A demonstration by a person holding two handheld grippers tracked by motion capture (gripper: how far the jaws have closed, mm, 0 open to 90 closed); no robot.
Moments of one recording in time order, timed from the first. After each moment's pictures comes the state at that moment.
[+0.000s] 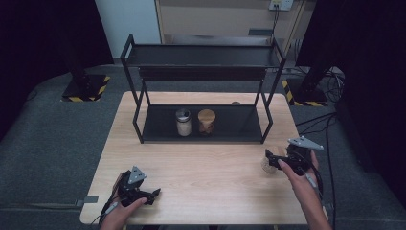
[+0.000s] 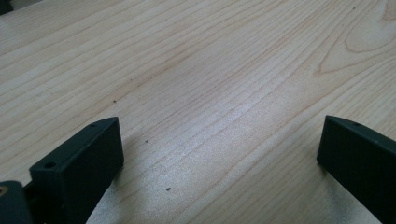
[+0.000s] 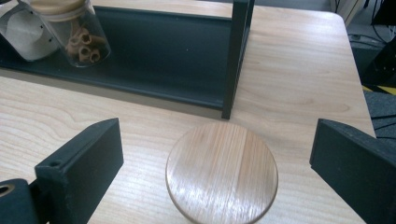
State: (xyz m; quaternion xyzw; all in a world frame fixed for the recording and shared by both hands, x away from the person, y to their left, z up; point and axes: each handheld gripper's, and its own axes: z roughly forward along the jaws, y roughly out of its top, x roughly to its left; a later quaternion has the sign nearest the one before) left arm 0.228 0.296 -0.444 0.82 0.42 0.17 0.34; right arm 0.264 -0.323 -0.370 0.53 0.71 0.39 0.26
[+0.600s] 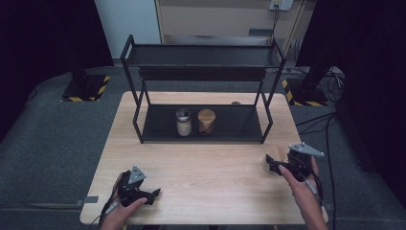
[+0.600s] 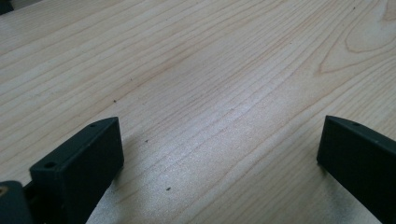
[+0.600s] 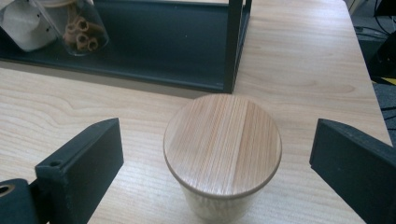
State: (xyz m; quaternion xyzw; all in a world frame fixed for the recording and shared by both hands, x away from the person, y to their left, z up) left arm 0.228 0.296 -0.444 0.82 0.42 0.17 0.34; right arm 0.253 -0.327 -0.385 0.53 0.70 0.39 0.25
